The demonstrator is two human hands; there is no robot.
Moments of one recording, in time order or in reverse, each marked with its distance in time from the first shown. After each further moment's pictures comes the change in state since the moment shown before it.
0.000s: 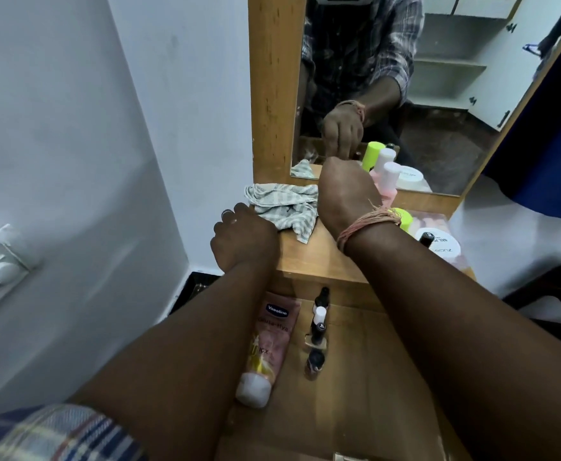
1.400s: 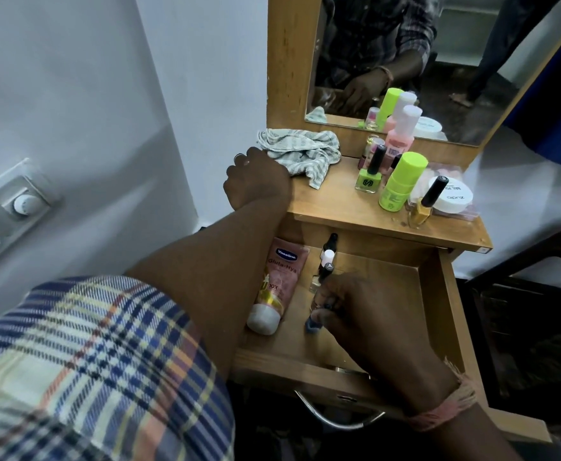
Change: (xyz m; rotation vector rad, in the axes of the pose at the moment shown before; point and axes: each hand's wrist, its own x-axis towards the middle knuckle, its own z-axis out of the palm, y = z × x) left_hand 0.004 0.001 0.002 -0.008 0.022 -0.032; right_hand -0.208 0.047 0.022 0.273 -0.472 -0.211
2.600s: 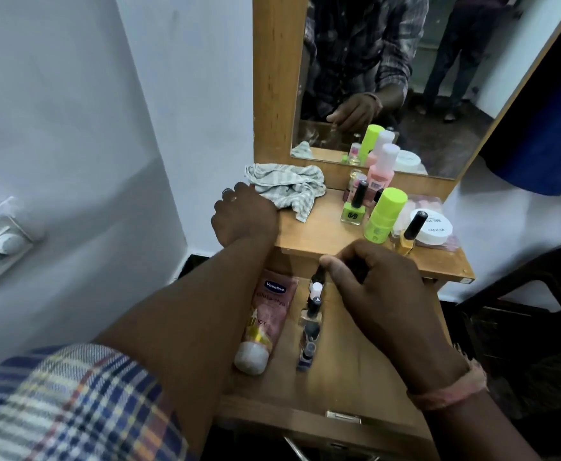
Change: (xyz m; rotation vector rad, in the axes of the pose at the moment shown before) left_hand -0.002 0.000 -0.003 -0.011 -0.026 0.010; right_hand 0.030 0.000 -0.047 0.142 0.468 0.034
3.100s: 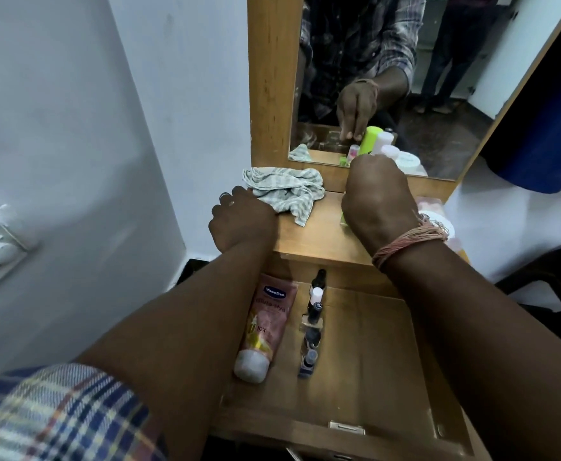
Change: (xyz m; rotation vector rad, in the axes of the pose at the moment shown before) left_hand 0.000 -0.002 0.000 0.013 -0.009 0.022; right_hand 0.123 -0.015 -0.005 -0.435 0.097 0.112
